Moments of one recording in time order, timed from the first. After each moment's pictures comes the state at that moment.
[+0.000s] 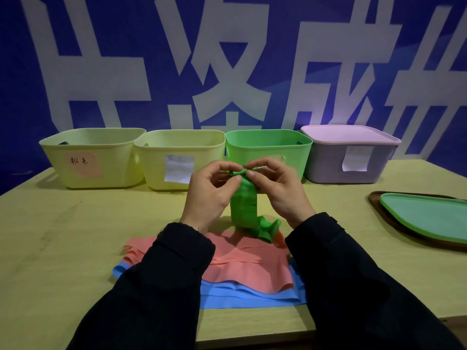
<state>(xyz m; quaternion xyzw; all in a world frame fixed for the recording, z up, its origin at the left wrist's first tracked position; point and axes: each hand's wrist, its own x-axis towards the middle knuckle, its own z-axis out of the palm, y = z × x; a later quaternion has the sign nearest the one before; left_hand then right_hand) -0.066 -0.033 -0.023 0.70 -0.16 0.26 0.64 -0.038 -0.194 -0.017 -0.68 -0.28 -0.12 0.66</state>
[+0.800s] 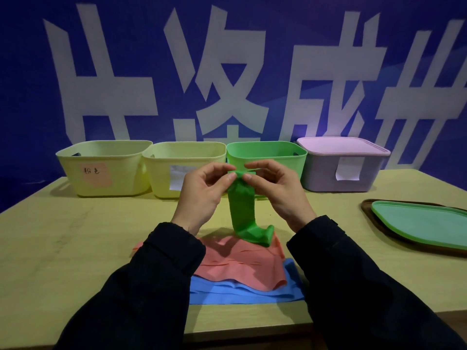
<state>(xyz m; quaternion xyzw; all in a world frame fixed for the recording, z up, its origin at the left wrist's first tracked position) -0.085 -0.024 0.003 0.70 -0.15 0.22 0.66 -0.062 -0.195 0.007 -0.67 -0.28 -0.12 0.68</state>
